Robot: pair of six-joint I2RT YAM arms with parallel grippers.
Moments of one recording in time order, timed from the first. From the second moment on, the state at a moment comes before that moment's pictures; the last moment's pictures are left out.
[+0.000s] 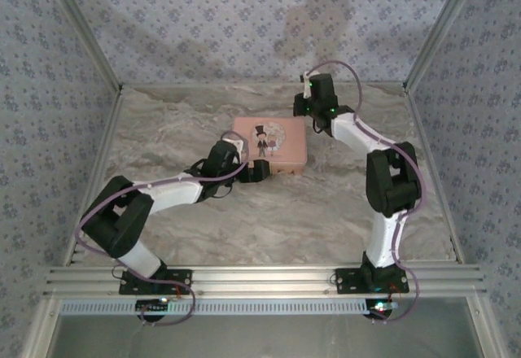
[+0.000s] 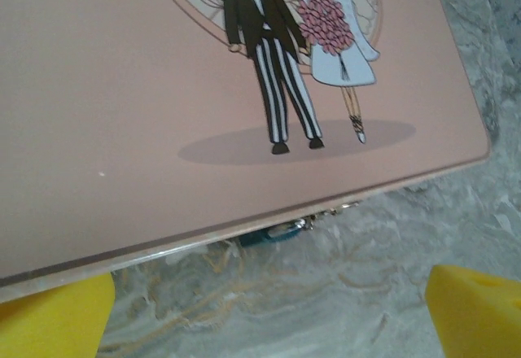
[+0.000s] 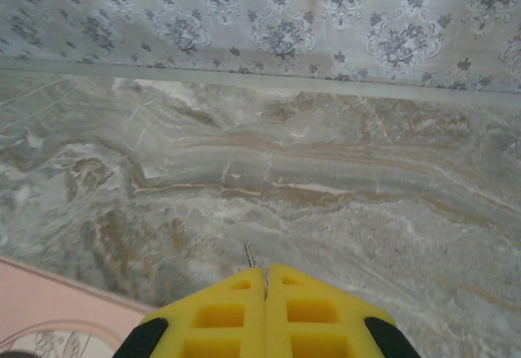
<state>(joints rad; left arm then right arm) -0.66 1.60 0.78 0.20 0.16 -0.64 0.33 1.94 1.51 -0.12 0.00 0.14</state>
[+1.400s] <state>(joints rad) -0.70 1.93 0.72 0.82 0.21 -0.48 0.37 2.16 1.62 -0.11 0.08 0.02</state>
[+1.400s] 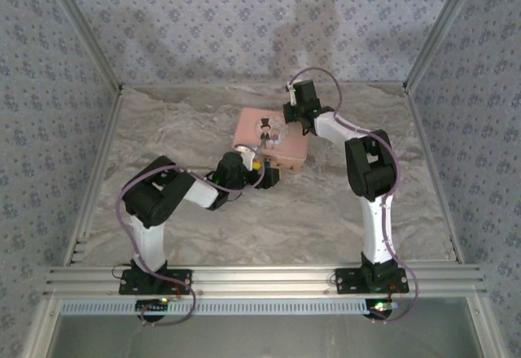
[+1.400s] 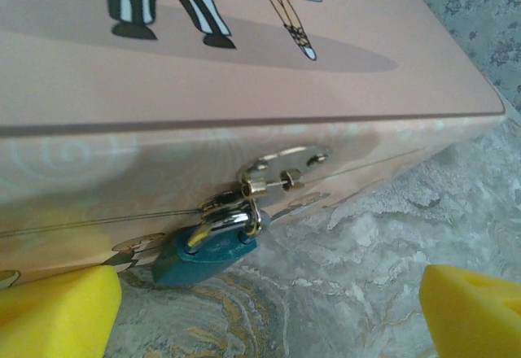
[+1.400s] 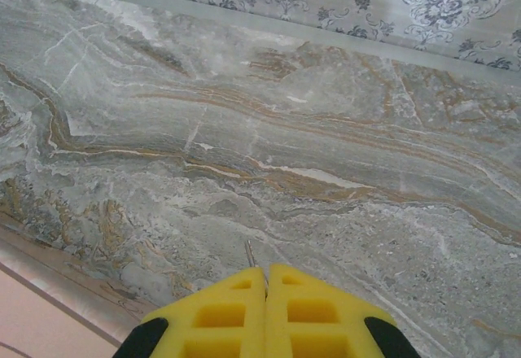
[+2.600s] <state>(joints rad) -0.81 2.02 0.80 0.86 0.20 -0.32 0.38 2.11 1.52 -0.02 0.11 0.01</state>
